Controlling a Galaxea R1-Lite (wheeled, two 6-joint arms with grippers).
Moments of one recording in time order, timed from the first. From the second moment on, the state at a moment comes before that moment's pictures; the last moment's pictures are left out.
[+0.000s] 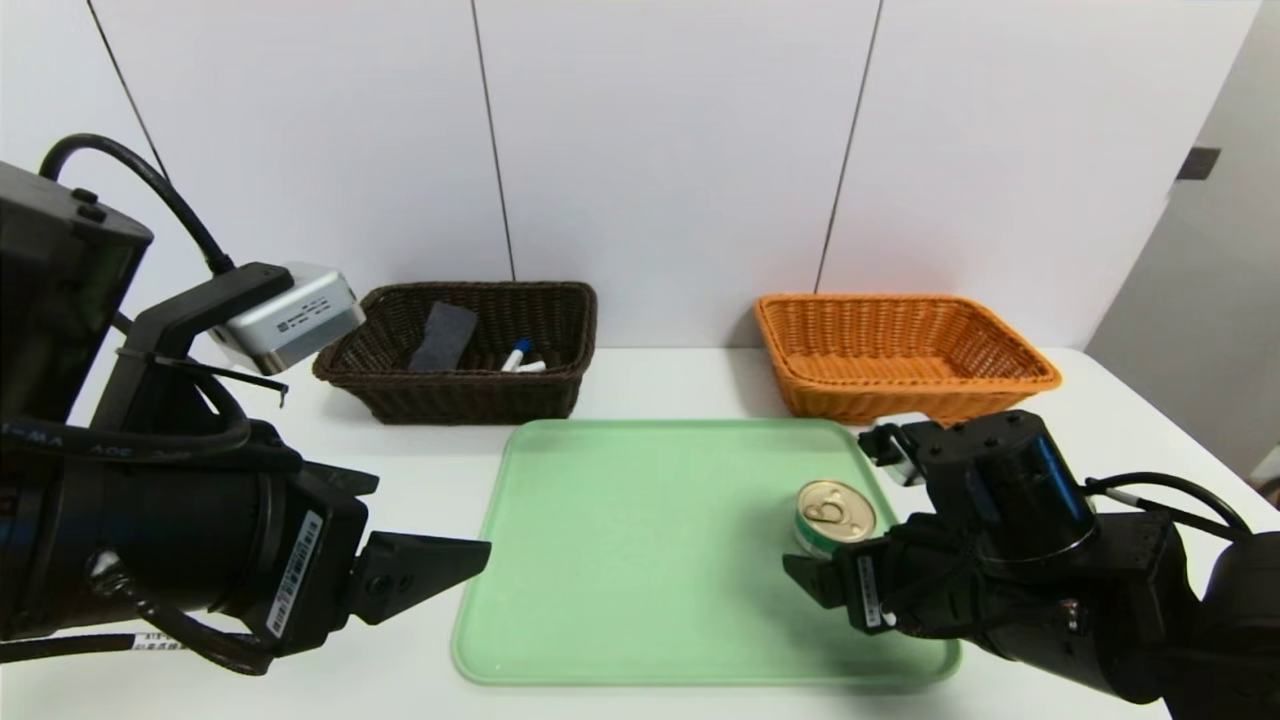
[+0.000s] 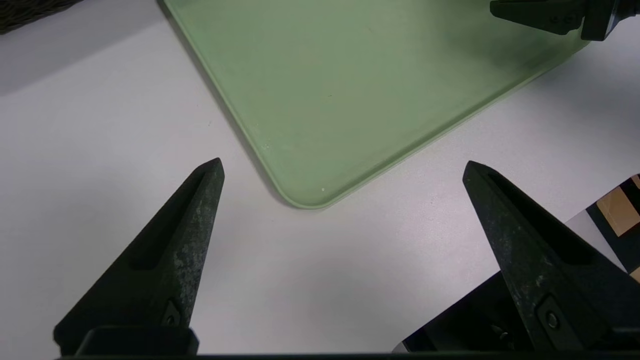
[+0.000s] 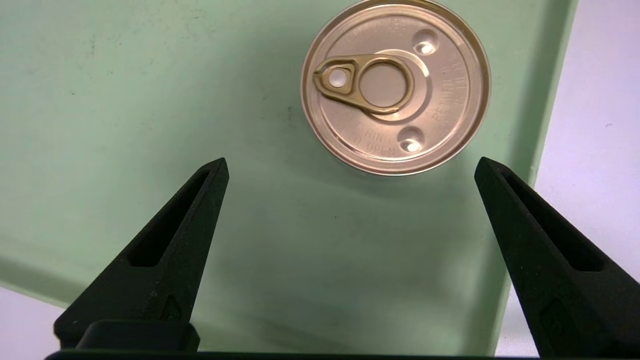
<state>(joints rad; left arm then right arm) -0.73 1.26 -1.08 0.47 0.07 -0.20 0.66 1.64 -0.63 -0.28 -0.25 0.31</state>
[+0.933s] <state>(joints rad) -0.73 1.26 -1.08 0.47 0.07 -0.20 0.66 1.71 -0.53 -0.53 -0.29 0.28</state>
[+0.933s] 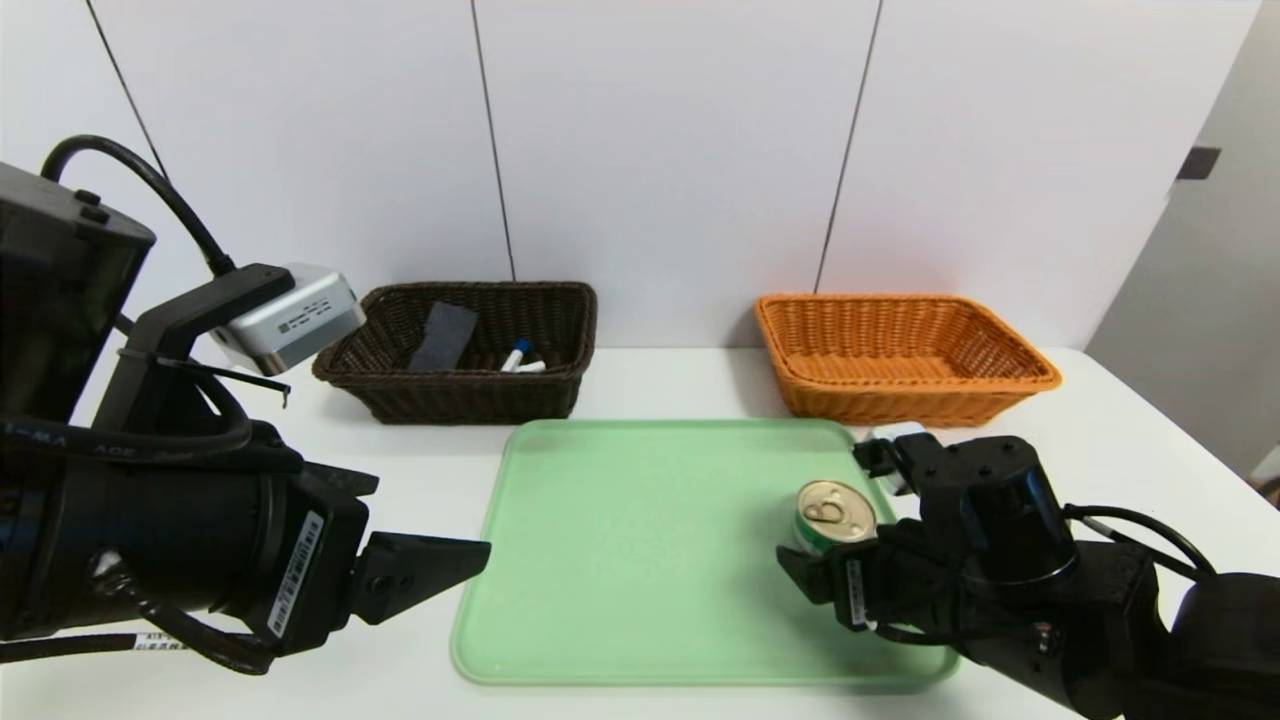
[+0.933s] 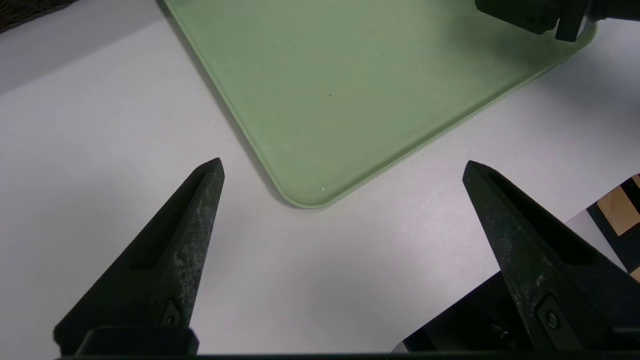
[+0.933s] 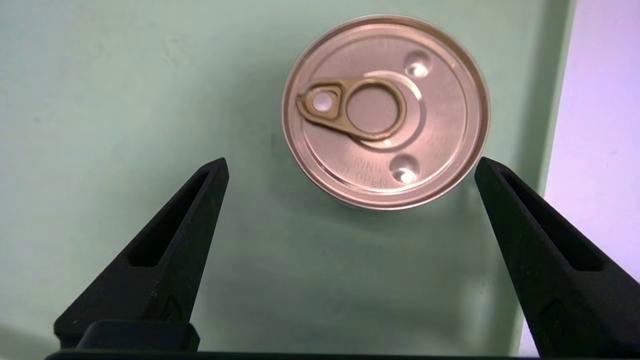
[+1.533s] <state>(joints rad) -0.73 1.27 -1.08 0.47 0.07 -0.20 0.65 1.76 -0.51 -0.58 -0.30 0.25</state>
